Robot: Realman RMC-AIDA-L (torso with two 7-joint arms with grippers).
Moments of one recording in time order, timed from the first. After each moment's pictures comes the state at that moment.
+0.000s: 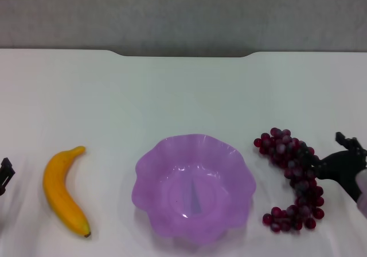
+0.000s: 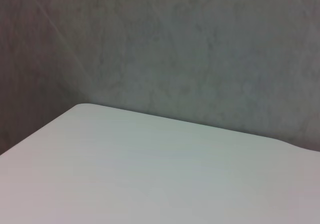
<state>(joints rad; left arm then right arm) -0.25 -2.05 -1.22 -0.24 2.58 0.84 -0.34 0.38 2.01 0.70 0.40 -2.23 -0.76 -0.06</state>
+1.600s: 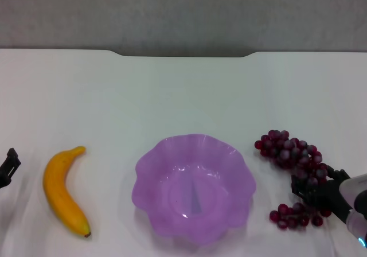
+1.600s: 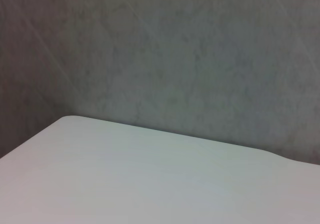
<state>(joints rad) -0.27 -2.05 -1.22 -0.25 2.58 0.84 -0.33 0.37 2.01 0.70 0.45 -2.19 -0.52 -0.06</state>
